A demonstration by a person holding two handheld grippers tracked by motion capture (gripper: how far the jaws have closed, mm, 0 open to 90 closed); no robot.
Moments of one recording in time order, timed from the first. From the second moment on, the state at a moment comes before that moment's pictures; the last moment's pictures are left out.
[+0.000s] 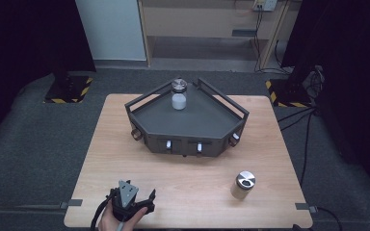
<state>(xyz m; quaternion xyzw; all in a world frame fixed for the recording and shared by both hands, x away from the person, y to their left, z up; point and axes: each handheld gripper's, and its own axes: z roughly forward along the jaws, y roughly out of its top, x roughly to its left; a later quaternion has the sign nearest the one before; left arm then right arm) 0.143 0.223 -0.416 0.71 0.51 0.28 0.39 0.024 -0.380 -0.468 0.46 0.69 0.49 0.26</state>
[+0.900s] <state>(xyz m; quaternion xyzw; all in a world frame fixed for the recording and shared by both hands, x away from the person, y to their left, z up) 0.122 0.214 -0.432 0.69 0.54 0.31 0.37 0.027 -0.380 -0.466 0.45 0.70 0.50 0.27</state>
